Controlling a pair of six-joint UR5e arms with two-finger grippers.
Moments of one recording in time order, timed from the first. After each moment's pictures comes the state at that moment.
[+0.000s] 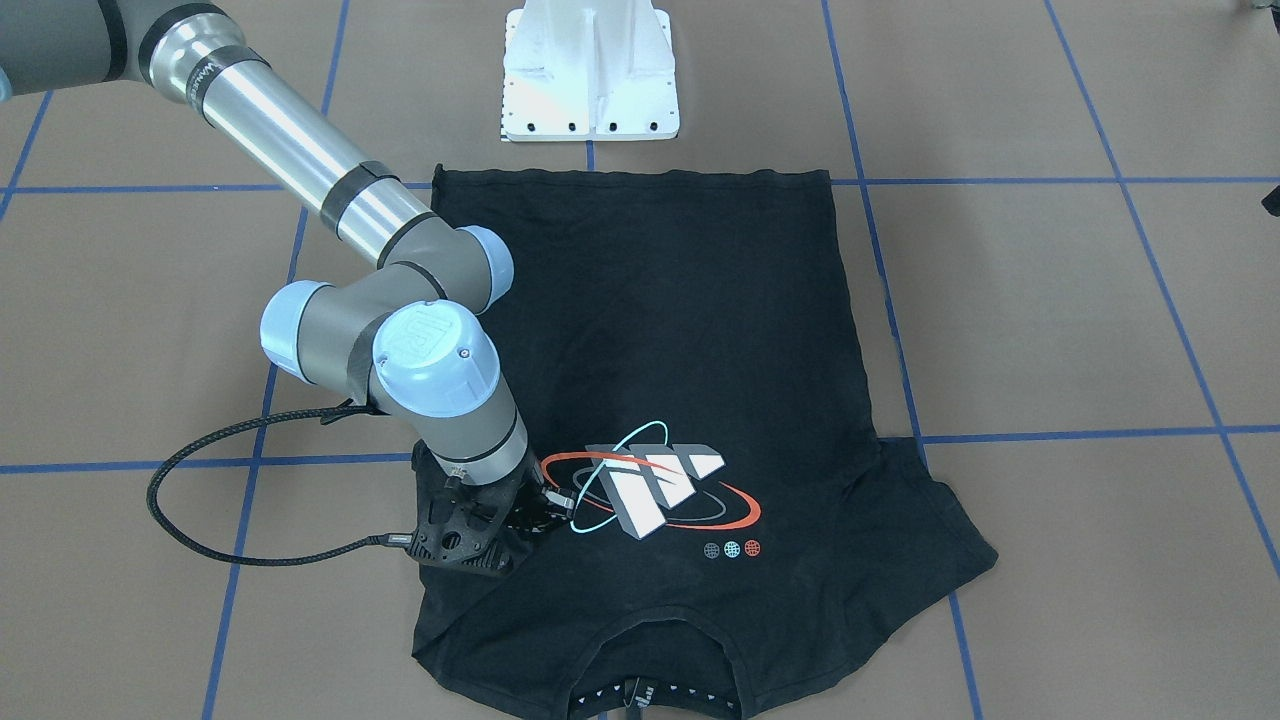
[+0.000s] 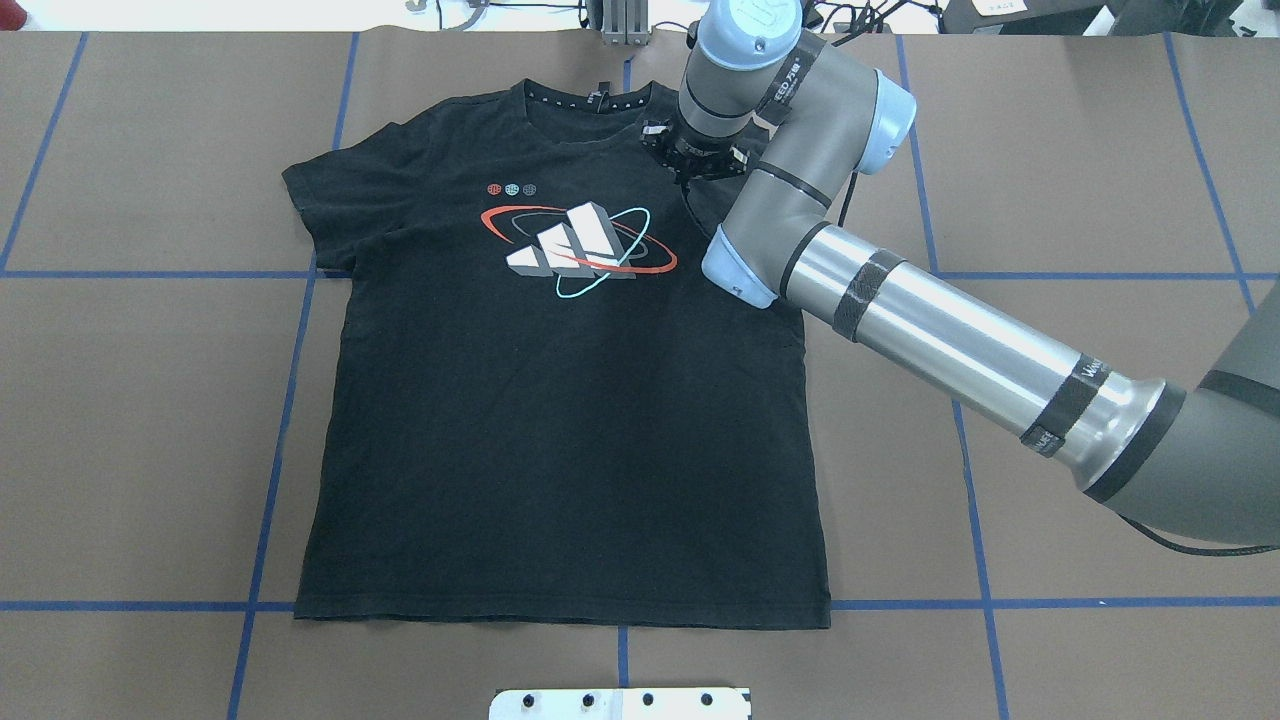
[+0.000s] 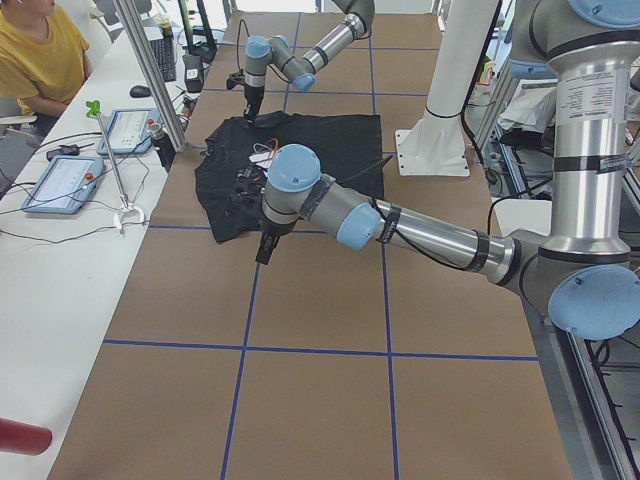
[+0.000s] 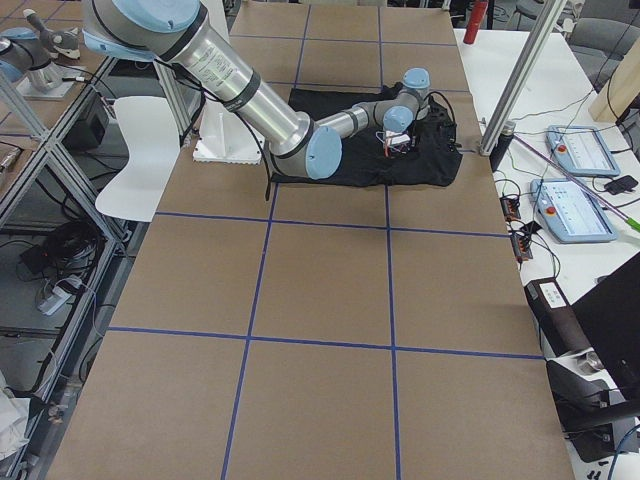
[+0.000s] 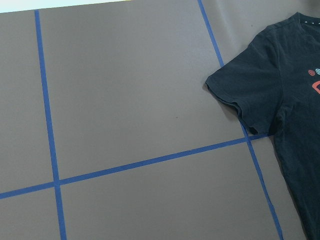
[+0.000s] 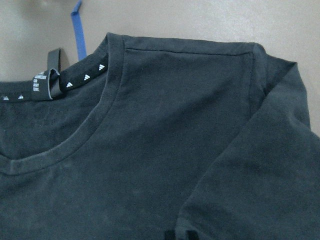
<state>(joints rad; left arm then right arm) -1.52 -1.51 -1.92 -1.85 -2.49 -0.24 0.78 -0.55 0.91 -1.08 1.96 1.31</state>
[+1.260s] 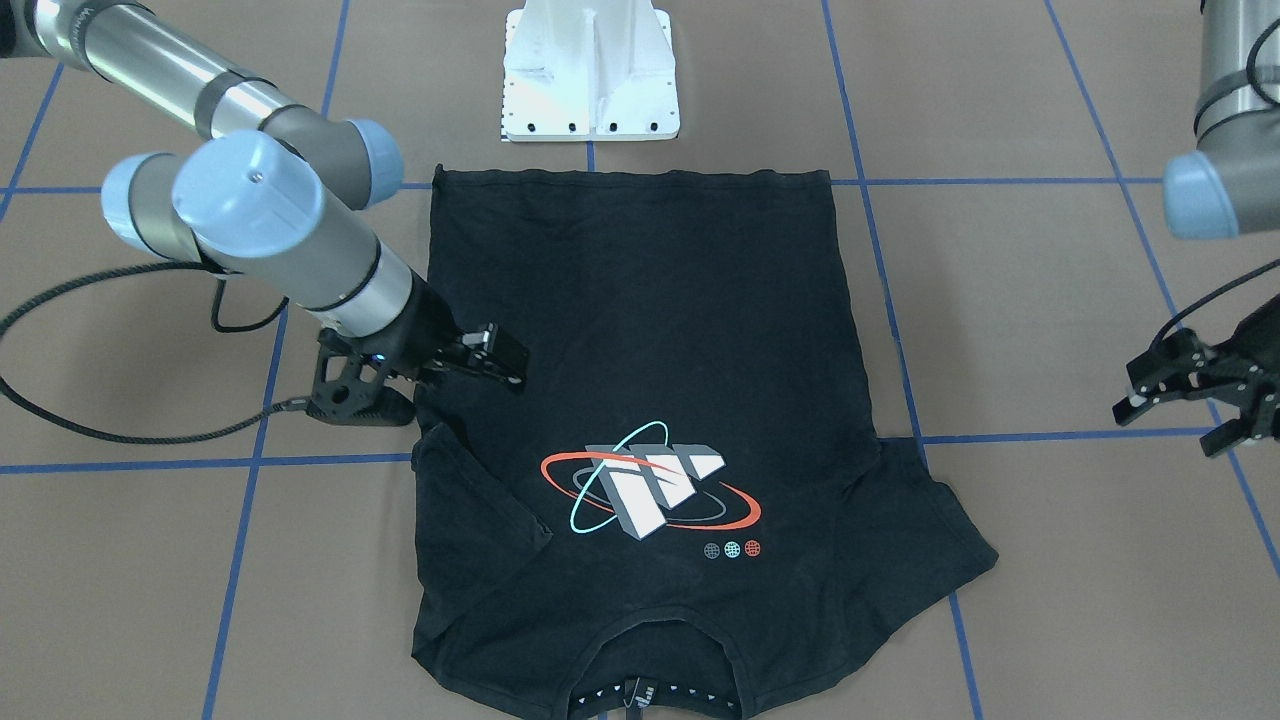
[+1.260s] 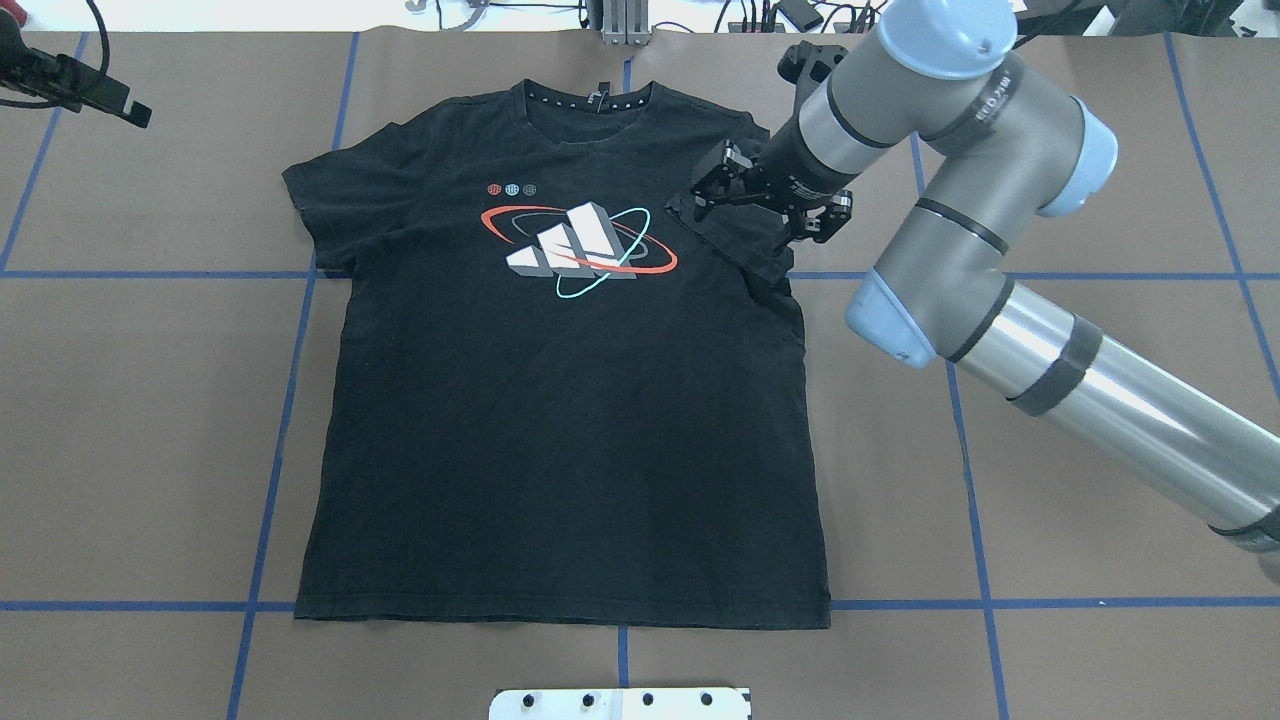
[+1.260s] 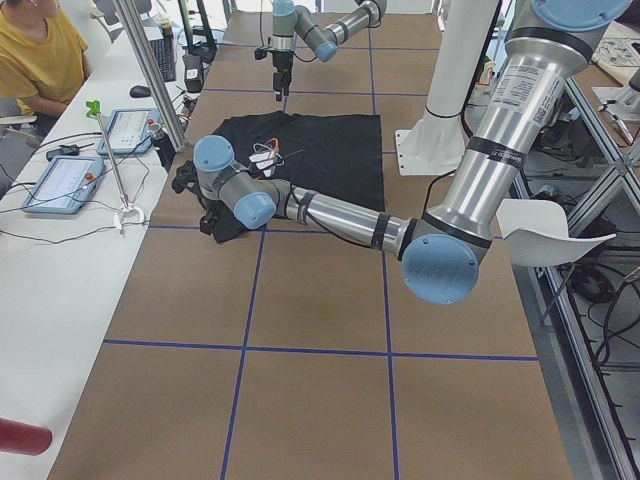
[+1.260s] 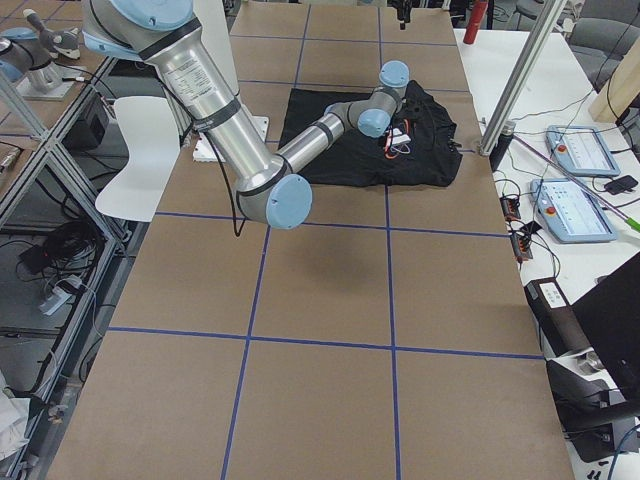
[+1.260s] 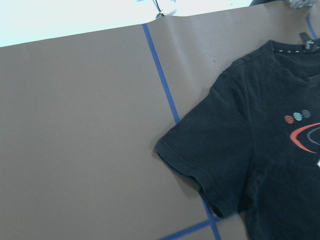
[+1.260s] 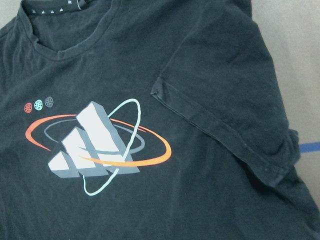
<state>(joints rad) -1.27 -1.94 -1.39 -2.14 -2.37 -0.42 0.82 -0.94 1.55 -1.18 2.24 1.34</state>
